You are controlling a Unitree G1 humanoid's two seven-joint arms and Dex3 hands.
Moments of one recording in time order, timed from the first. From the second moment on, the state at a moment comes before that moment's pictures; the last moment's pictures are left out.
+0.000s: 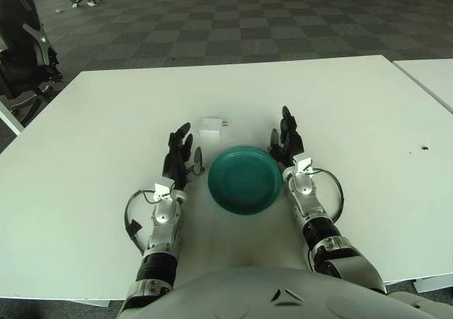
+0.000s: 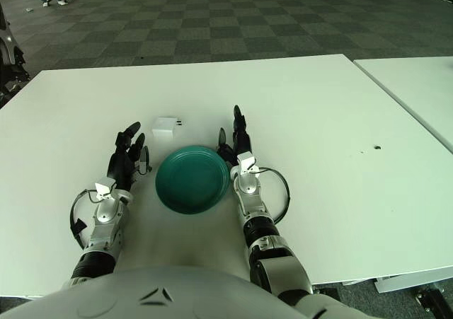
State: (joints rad) left arm 0.04 -0.06 0.09 0.42 0.11 -0.55 0.07; right arm -0.26 0.11 0.02 0.80 -0.09 -0.53 -0.13
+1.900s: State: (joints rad) left arm -0.96 0.47 -0.41 1.16 0.90 -0.54 0.18; right arm -0.33 0.12 0.02 0.91 -0.09 -0.59 -0.19
